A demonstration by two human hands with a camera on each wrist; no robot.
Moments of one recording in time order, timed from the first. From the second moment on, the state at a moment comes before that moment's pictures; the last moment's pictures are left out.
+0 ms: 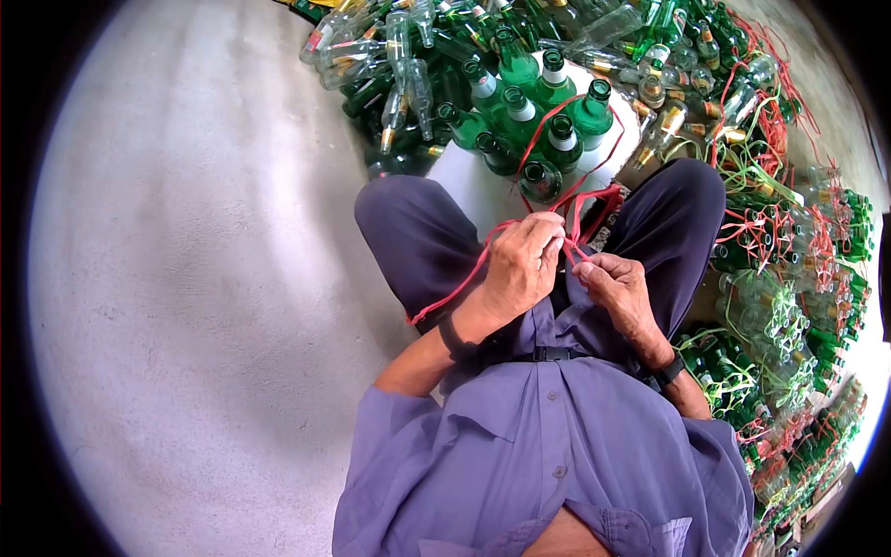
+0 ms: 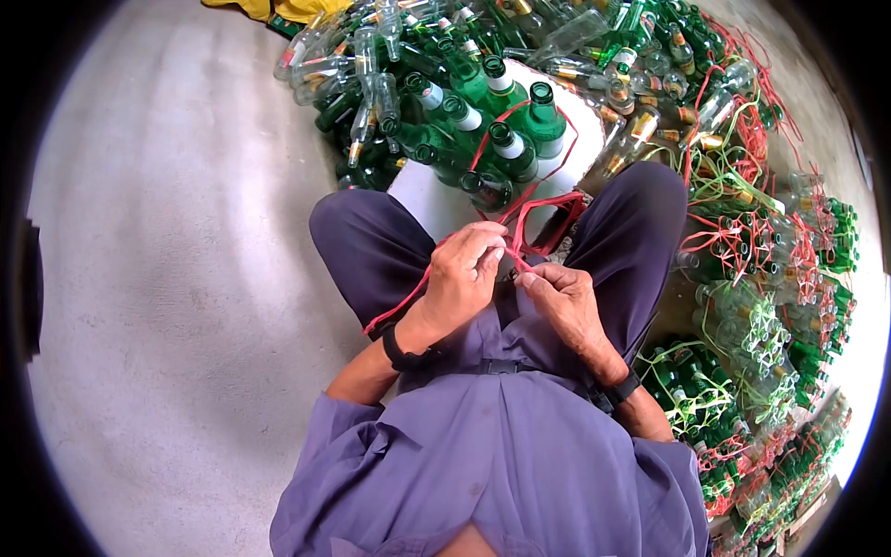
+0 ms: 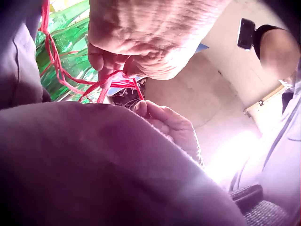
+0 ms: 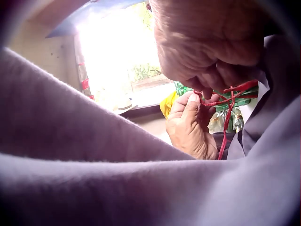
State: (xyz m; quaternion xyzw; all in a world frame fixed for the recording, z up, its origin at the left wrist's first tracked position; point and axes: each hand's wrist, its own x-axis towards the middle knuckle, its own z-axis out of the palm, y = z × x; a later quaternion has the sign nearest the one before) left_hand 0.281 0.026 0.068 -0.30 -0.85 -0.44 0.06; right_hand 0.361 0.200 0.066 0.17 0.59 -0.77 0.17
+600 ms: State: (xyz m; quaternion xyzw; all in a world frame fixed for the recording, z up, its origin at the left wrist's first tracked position) left_hand 0.300 0.019 0.090 -0.36 -0.84 -0.41 0.00; right_hand 0.356 0.188 0.052 0.20 0.42 -0.87 0.19
